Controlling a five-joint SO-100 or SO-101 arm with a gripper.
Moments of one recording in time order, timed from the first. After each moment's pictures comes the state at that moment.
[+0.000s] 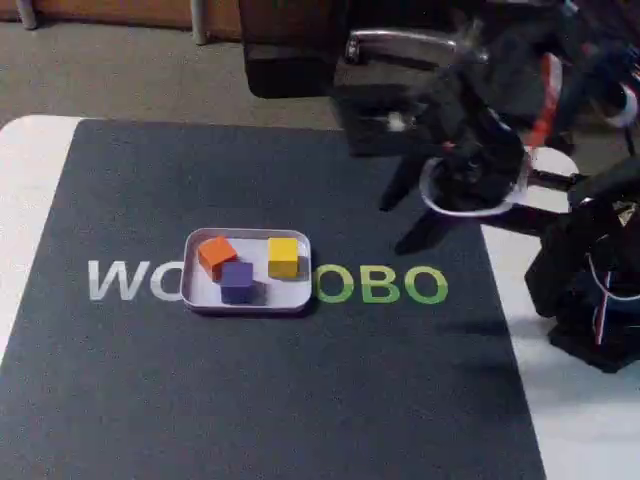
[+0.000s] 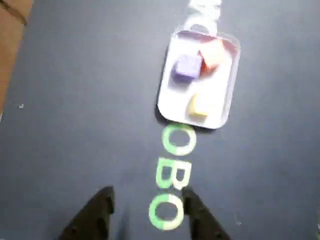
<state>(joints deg) 9.3 139.5 126.7 71.8 -109.1</state>
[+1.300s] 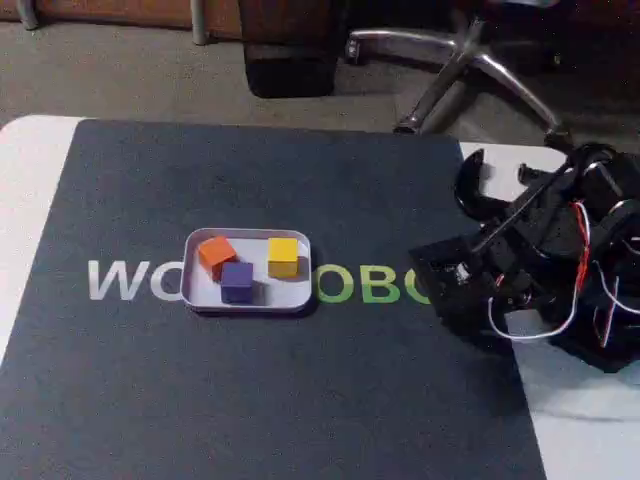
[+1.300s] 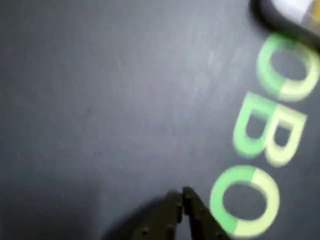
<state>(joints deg) 0.1 189.7 181.8 72.1 -108.3</state>
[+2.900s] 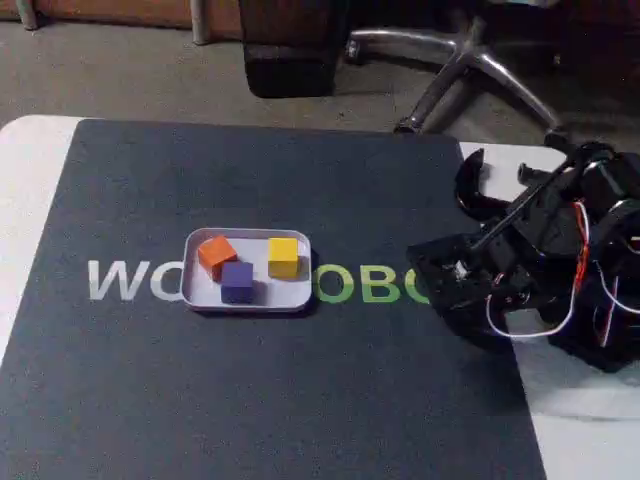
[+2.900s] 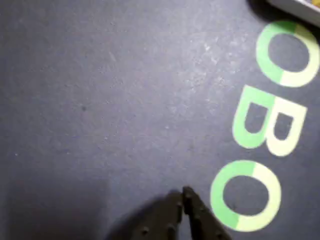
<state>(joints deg) 0.4 189.7 181.8 72.3 -107.6</state>
